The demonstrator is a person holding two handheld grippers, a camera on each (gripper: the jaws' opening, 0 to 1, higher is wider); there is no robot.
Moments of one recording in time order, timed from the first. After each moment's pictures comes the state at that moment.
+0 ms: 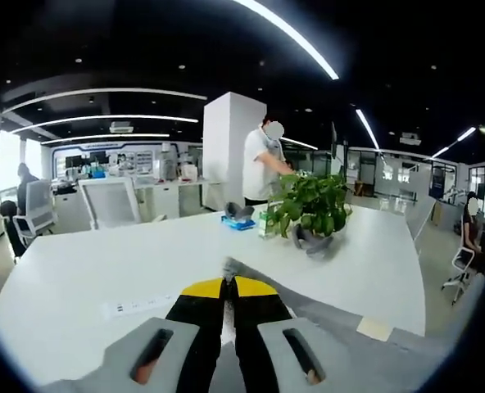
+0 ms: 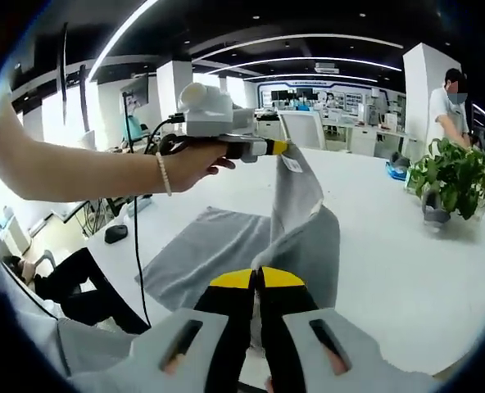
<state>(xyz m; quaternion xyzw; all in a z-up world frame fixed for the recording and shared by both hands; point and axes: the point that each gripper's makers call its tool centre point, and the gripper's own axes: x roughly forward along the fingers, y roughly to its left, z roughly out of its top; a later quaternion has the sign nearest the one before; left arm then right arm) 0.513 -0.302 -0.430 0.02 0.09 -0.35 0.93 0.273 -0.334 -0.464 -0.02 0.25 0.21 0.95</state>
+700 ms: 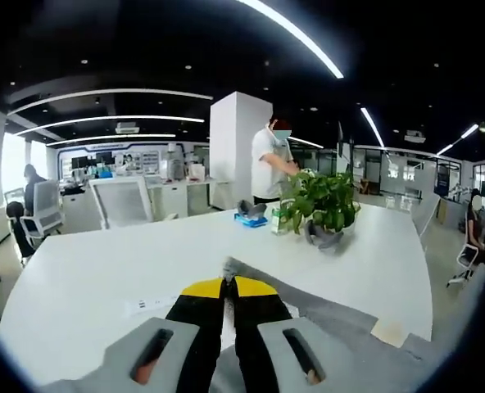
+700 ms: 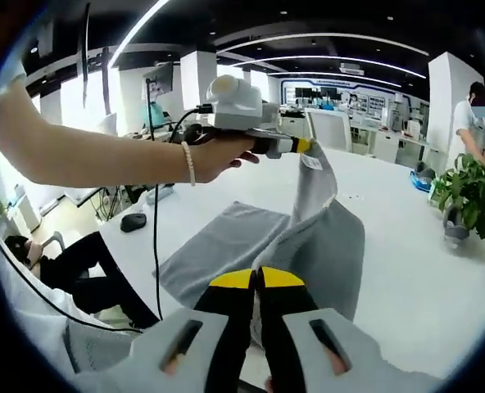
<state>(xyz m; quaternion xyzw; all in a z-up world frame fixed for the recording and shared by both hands) 0.522 -0.257 -0.434 0.03 0.09 -0.33 0.94 0.267 -0.279 -0.469 -0.05 0.25 0.26 0.93</state>
